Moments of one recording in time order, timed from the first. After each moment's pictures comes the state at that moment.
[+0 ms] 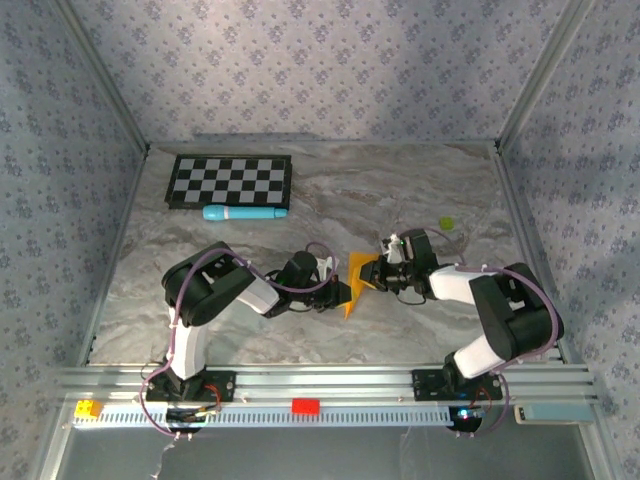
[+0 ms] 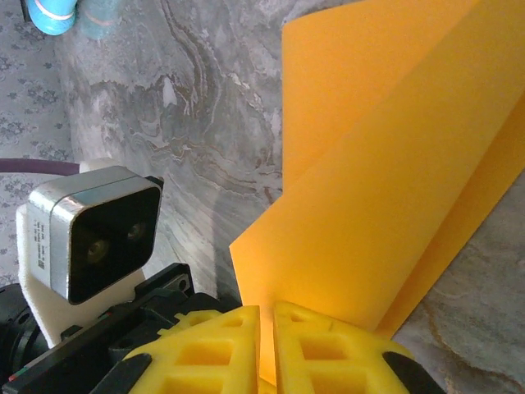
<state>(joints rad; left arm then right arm) -0.88 1.95 0.66 0.77 0.57 -1.19 0.35 1.53 0.50 0.18 -0.69 0.78</state>
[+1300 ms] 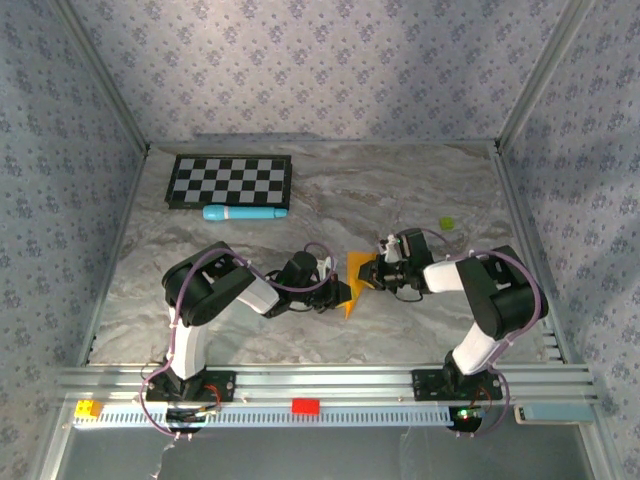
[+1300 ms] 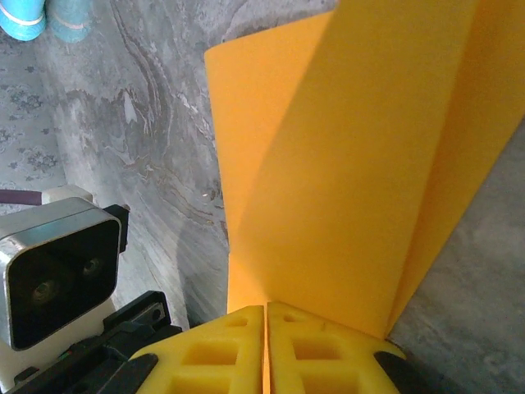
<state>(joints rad) -0.88 1.96 0.66 0.76 0.56 -1.24 0.34 1.67 0.54 0.23 -0.71 0.77</state>
